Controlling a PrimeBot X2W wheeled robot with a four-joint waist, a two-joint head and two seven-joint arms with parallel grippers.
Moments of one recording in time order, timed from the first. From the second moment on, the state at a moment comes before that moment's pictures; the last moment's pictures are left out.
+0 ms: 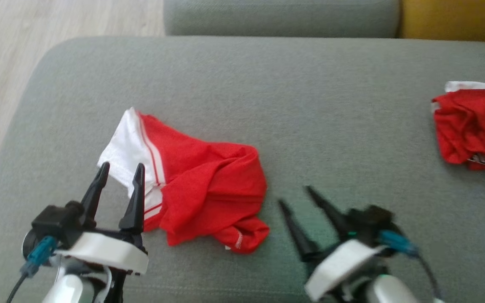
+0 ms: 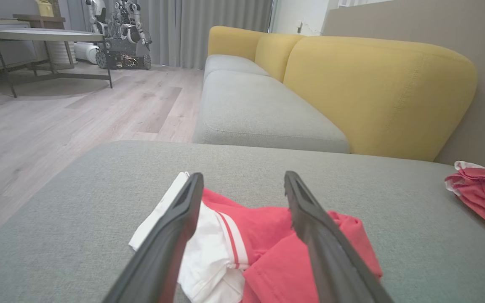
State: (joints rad) left arm 0.00 0.31 -0.34 -0.07 -0.44 0.16 -0.16; right arm 0.01 -0.05 0.38 0.05 0.25 0.13 0.06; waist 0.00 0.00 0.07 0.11
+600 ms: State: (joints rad) left arm -0.10 0.26 -0.36 -0.01 -0.44 0.13 -0.22; right arm -0.35 -0.06 0.78 0.39 0.50 0.13 0.00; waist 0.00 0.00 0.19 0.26
